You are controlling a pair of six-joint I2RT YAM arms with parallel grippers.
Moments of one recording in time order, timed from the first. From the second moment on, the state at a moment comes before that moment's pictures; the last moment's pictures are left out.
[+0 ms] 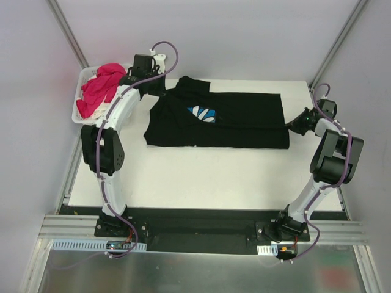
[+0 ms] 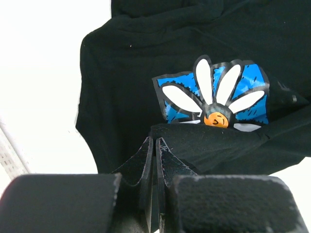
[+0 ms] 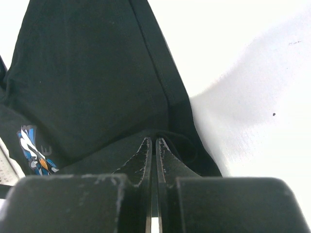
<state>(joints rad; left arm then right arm) -0.21 1.96 1.86 -0.58 0.23 -0.03 -0.33 1.89 1.26 -0.26 -0.40 0.52</state>
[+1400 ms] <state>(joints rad) -0.31 1.51 1.56 -0.76 0.15 -0.67 -0.04 1.29 1.02 -0.34 -0.52 0.49</state>
